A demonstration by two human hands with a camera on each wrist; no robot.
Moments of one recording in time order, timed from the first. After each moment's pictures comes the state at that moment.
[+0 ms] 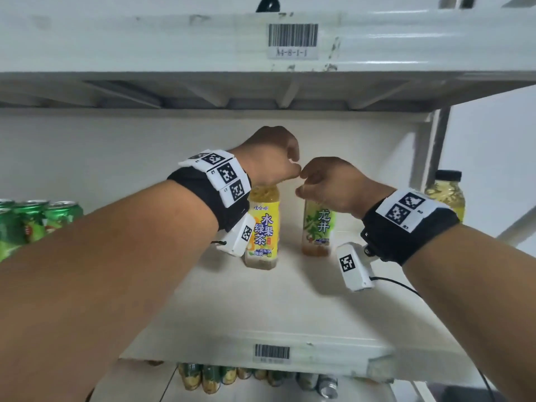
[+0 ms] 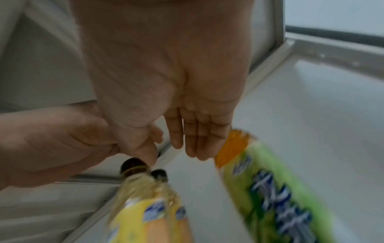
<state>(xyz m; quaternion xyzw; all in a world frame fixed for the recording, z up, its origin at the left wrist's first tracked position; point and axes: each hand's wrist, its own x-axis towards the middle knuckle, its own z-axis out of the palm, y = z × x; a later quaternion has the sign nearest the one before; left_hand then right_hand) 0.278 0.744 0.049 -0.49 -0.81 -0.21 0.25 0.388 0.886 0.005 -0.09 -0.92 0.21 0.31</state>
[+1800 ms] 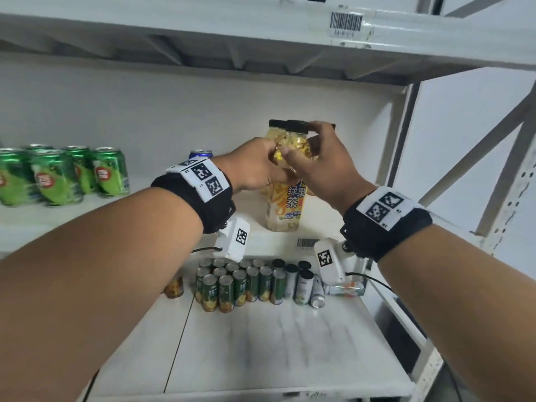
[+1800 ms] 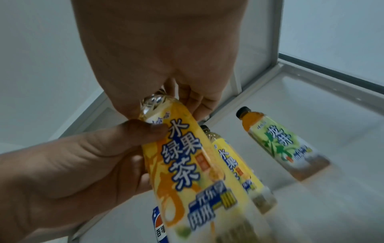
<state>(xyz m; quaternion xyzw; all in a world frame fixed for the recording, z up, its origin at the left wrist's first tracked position) 0.325 0.588 -0.050 -0.53 -0.69 -0.48 -0.10 0.459 0.709 -0.058 -0.09 -0.83 0.32 0.44</state>
